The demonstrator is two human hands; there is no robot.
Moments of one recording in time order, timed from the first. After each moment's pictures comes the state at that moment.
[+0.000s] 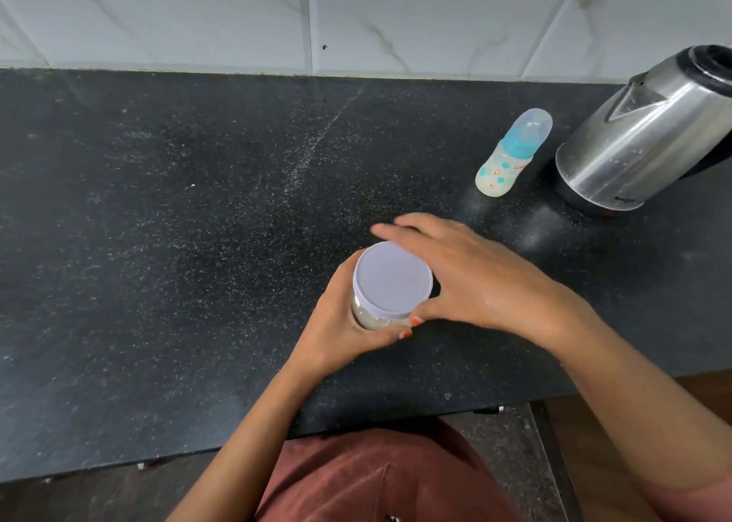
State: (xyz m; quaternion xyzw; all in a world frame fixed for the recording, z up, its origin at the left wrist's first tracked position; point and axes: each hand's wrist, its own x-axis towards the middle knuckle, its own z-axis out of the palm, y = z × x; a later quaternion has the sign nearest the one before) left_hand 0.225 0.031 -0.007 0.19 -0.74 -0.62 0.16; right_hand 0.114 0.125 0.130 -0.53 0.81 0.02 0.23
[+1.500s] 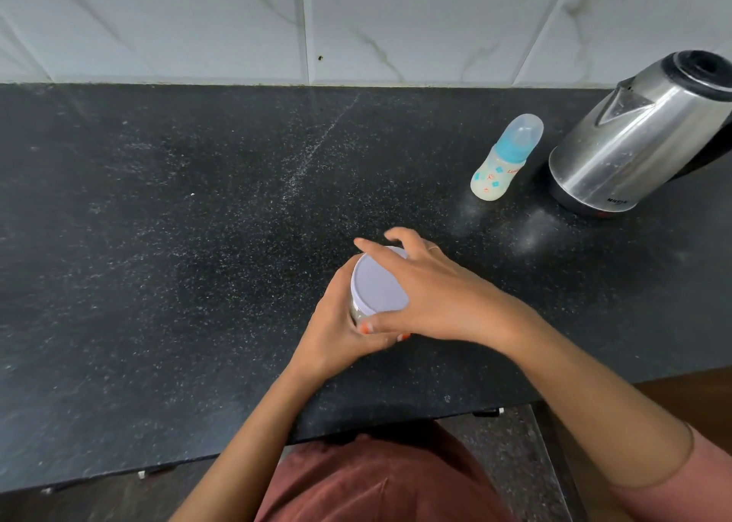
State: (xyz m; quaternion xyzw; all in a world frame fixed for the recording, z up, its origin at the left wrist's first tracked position) left_hand 0.226 0.032 -0.003 0.19 -0.74 -0.63 0.16; right_hand 0.126 0.117 0.108 -0.48 0.83 -0.04 0.28
